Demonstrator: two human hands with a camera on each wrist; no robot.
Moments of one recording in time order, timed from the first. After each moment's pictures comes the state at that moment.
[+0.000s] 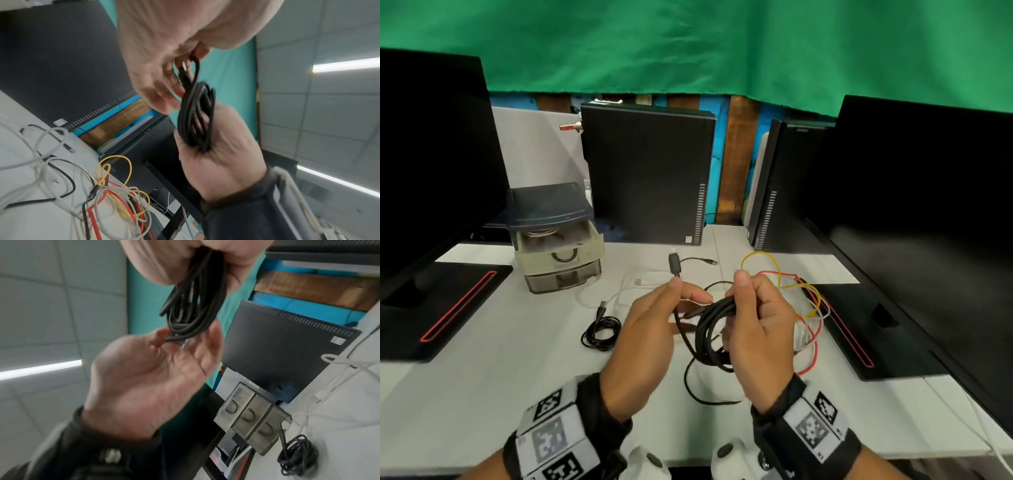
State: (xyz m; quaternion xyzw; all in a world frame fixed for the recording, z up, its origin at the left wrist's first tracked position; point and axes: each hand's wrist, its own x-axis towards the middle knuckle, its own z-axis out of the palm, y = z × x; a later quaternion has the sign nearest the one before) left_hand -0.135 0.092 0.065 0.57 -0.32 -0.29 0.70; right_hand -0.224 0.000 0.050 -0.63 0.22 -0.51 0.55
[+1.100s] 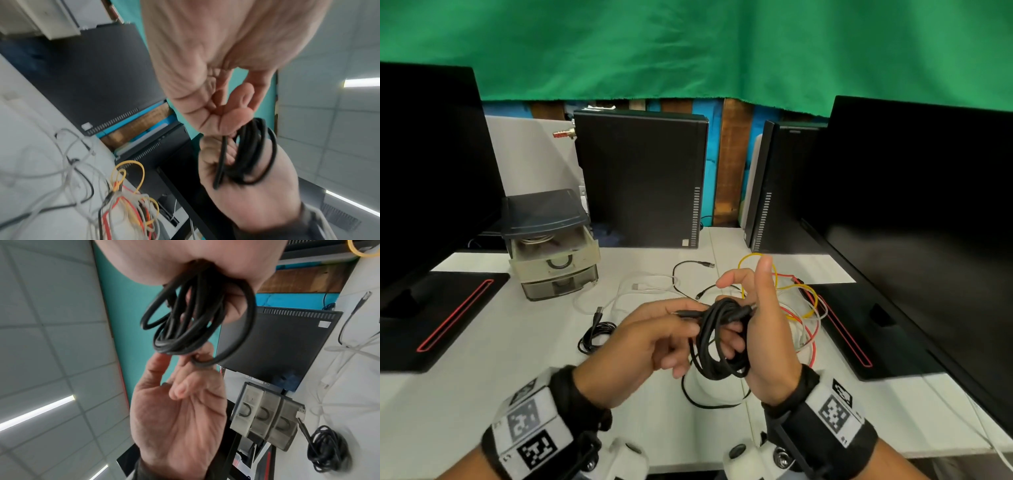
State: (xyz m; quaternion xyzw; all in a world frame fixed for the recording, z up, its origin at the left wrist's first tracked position) left_hand -0.117 0.099 0.067 0.45 -0.42 -0.49 0.62; right_hand -0.238 -0.007 0.075 -0.56 0.21 -0.34 0.73
